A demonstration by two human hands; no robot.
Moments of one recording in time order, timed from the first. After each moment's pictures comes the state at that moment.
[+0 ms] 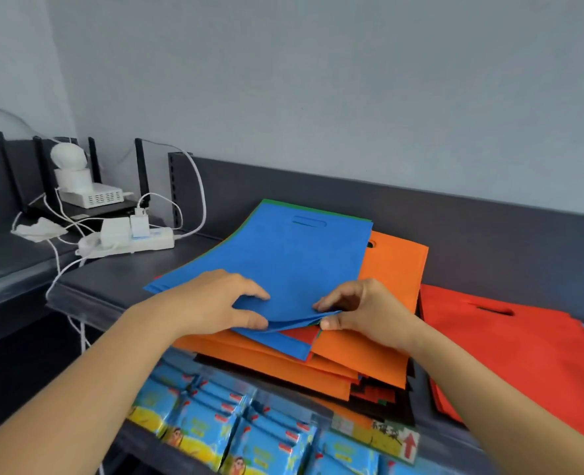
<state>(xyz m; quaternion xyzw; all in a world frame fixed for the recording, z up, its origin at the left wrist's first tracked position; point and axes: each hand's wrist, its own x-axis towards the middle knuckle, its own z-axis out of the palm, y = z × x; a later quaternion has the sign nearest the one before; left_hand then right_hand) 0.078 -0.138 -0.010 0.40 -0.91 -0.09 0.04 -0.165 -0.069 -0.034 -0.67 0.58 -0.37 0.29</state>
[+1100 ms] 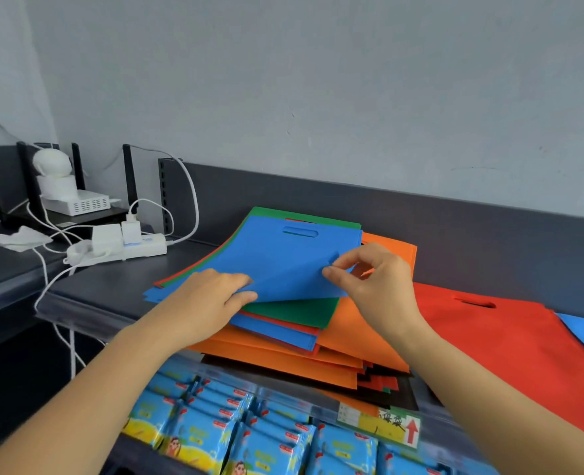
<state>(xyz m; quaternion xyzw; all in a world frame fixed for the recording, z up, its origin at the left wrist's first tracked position) 0.095 -0.138 -0.024 0.35 -0.91 0.00 0.23 -0.120 -0.040 -0.004 -0.58 0.63 -0.53 0.00</state>
